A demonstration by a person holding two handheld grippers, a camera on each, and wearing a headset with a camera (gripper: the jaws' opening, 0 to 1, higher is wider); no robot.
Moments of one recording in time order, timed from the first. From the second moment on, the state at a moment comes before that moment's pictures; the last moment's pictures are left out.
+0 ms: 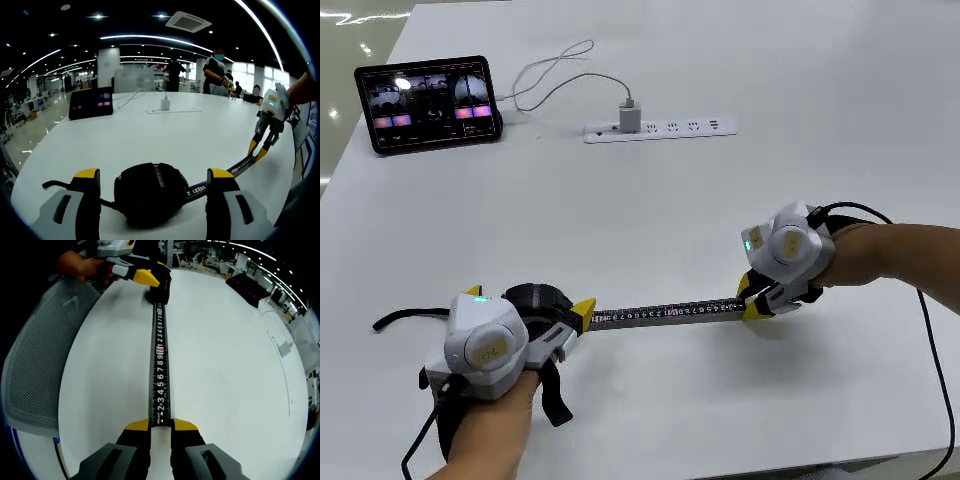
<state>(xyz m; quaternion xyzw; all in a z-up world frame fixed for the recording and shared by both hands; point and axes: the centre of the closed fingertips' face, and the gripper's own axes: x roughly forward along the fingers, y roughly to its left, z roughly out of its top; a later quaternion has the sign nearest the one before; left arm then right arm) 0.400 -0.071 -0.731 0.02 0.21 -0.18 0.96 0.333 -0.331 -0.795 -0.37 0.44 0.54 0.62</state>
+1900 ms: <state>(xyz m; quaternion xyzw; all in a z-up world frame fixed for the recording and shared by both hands) 0.401 -0.066 -0.757 0.03 0.28 -0.16 0.94 0.337 -0.325 -0.796 -0.34 0.48 0.49 0.65</state>
